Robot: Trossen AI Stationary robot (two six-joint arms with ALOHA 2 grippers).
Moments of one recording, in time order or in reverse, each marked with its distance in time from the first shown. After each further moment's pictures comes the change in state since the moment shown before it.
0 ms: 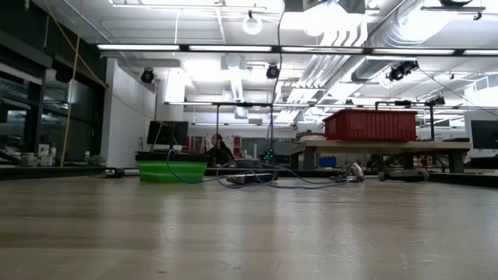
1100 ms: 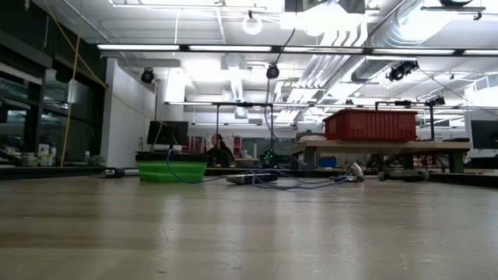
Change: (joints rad) left arm -0.117 0.047 0.001 -0.064 0.180 -0.219; right arm -0.020 -0.057 0.000 0.107 -0.066 -0.022
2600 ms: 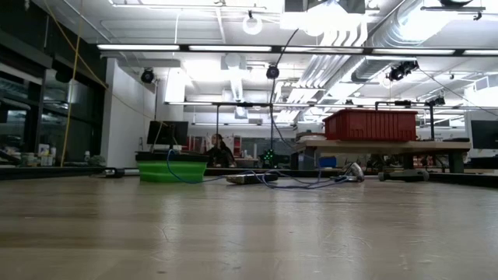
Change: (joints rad) left arm 0.106 0.011 0.000 -0.046 0.059 0.042; right arm 0.024 -0.040 0.000 -0.042 -0.141 0.159
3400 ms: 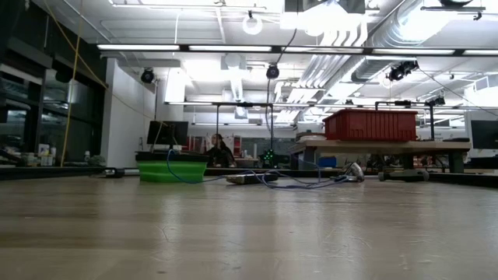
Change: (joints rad) left arm -0.294 0.277 0.000 0.804 0.276 -0.678; right arm -0.154 0.058 0.000 0.044 -0.169 0.066
